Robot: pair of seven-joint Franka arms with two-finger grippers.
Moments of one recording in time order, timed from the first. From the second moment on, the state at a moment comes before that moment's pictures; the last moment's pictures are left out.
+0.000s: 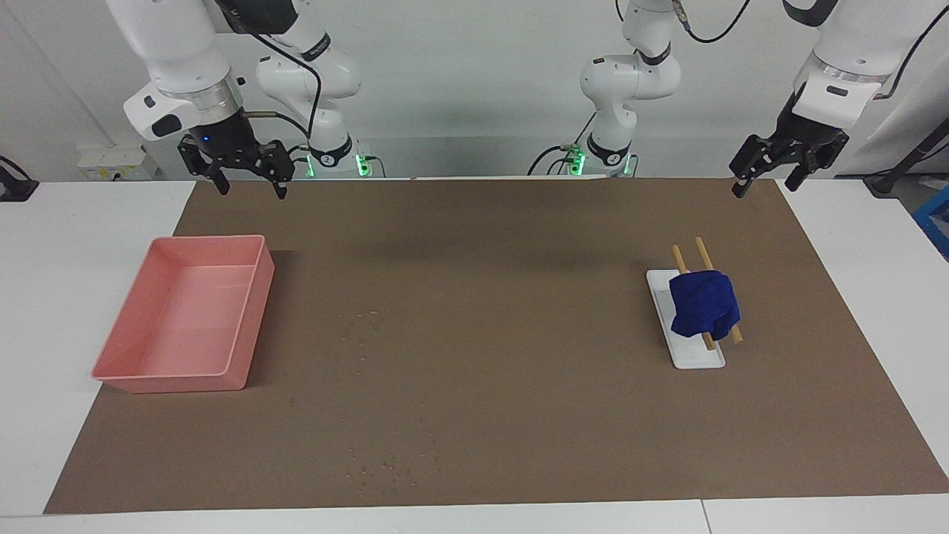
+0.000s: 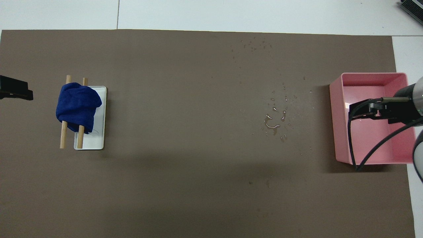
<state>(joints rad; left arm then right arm) -0.03 0.00 0.01 -1.48 0.00 1.55 -0.09 0.02 -0.06 0.05 -1.63 -0.02 1.54 0.18</state>
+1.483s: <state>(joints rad) -0.05 -0.02 0.00 -1.51 0.00 1.54 -0.09 0.02 -0.06 0.05 -1.63 -0.02 1.54 0.18</state>
